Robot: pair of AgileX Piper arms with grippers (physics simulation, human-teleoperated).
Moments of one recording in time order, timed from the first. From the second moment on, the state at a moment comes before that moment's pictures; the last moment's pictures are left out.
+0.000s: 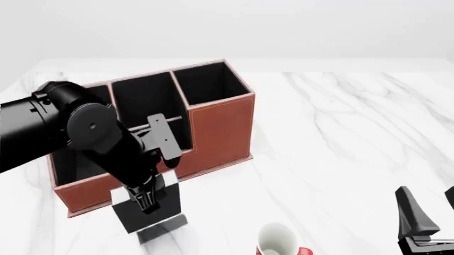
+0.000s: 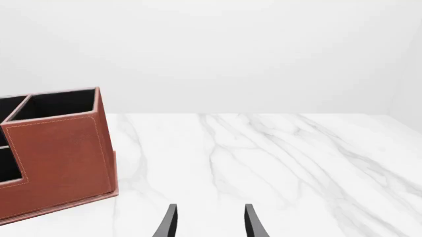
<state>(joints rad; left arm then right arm) -0.63 1.37 -1.08 1.08 0.47 0.00 0.00 -0.01 0.01 0.00</state>
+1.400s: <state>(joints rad) -0.27 1.41 -1.59 1.22 0.97 0.00 0.00 -0.01 0.01 0.00</state>
